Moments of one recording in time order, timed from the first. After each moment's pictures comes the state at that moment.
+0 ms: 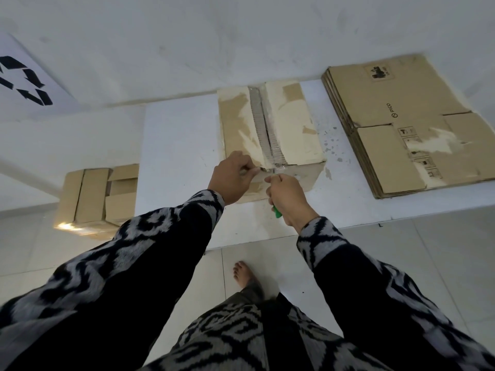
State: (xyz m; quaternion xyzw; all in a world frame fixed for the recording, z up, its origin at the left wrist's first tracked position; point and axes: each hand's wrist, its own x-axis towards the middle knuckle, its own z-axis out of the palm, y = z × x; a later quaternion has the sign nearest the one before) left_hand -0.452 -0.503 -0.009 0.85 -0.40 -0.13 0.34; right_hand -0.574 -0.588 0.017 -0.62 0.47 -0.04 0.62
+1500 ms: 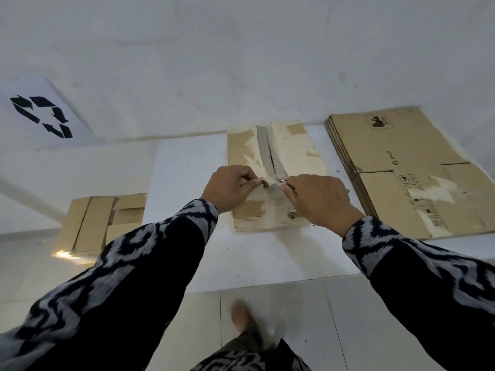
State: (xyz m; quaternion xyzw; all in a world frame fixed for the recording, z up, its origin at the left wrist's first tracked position) left_hand -0.399 -0.520 0.049 0.83 -0.42 -0.10 0.35; right_hand -0.561 -0.677 0.071 -0.99 0.15 -0.07 -0.03
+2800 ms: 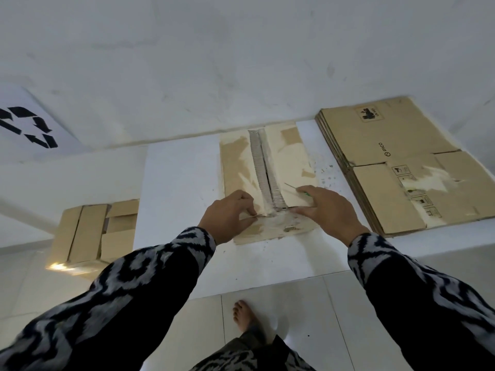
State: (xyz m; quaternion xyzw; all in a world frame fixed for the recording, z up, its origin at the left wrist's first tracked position) left_hand -0.426 -0.502 0.008 0.83 -0.52 -0.12 0.18; right_hand -0.598 -0.711 0.018 -0.92 0.30 -0.02 0.26
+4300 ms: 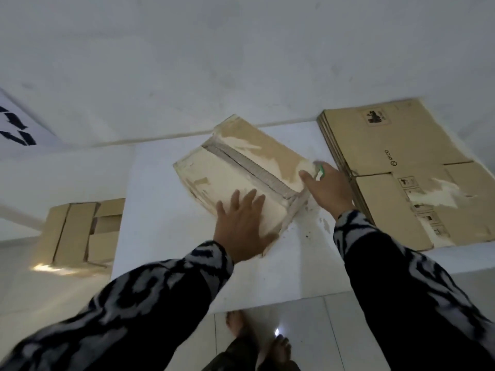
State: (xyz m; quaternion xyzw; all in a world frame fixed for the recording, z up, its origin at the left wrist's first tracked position) left_hand -0.453 -0.563 0.020 0.88 -0.45 -0.14 -0.01; right_hand -0.526 -0.779 0.012 -0.81 0.44 -0.10 0.37
